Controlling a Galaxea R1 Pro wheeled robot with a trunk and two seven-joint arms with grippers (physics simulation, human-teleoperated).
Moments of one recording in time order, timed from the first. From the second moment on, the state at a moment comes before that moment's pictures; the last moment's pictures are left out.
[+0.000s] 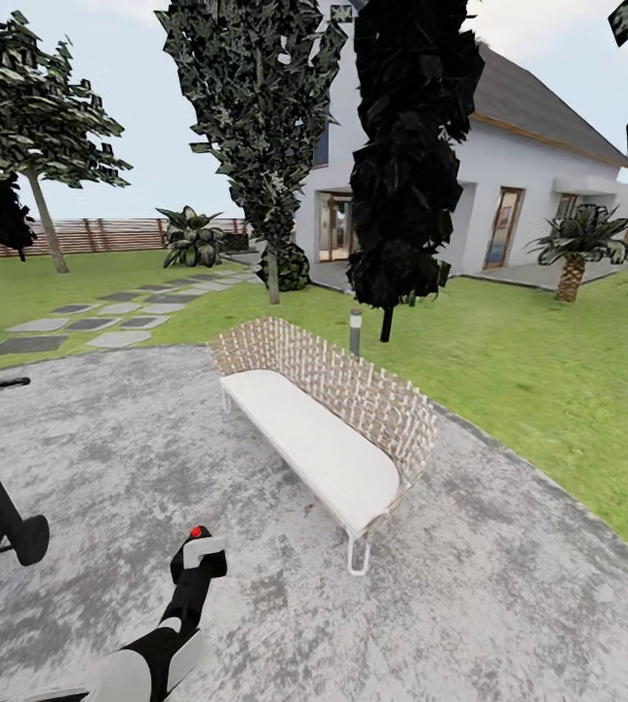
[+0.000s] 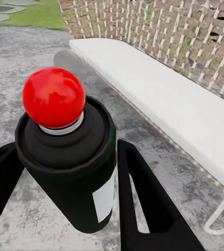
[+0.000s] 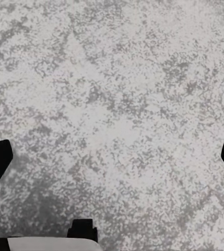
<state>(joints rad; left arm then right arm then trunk) -0.67 -0.05 0.14 -0.04 -0.05 -0.69 0.07 -0.32 -0.08 -0.08 0.05 0.10 -0.39 -0.01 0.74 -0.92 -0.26</state>
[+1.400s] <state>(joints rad) -0.67 -0.05 0.14 -0.04 -0.05 -0.69 0.07 -0.32 -0.08 -0.08 0.05 0.10 -0.39 -0.01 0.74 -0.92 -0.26</state>
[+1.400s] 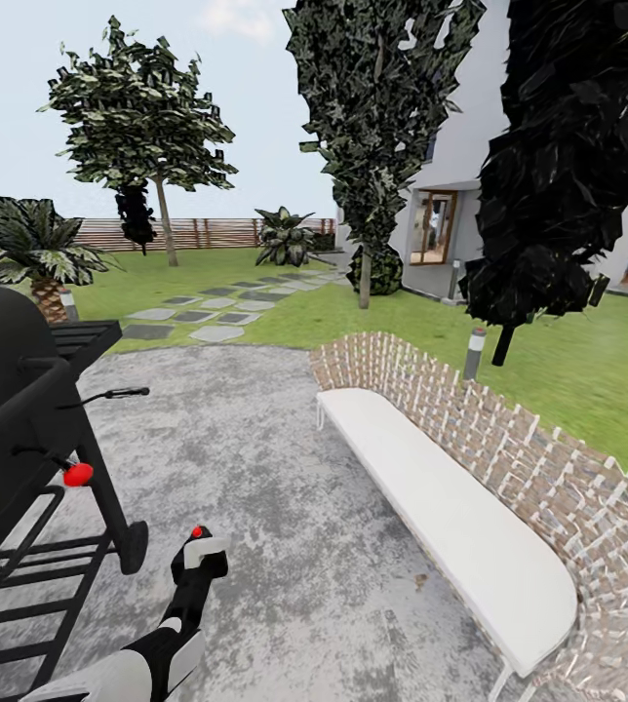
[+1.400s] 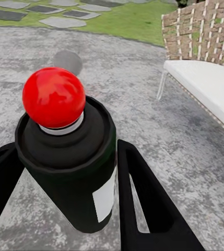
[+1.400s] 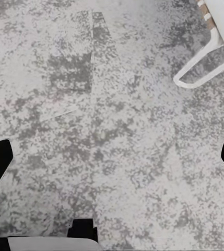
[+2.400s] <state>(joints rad) -0.67 -0.05 0.14 -0.04 -0.05 -0.69 0.07 -0.32 -0.08 -0.08 0.05 0.10 -0.39 -0.01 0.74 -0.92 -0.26</state>
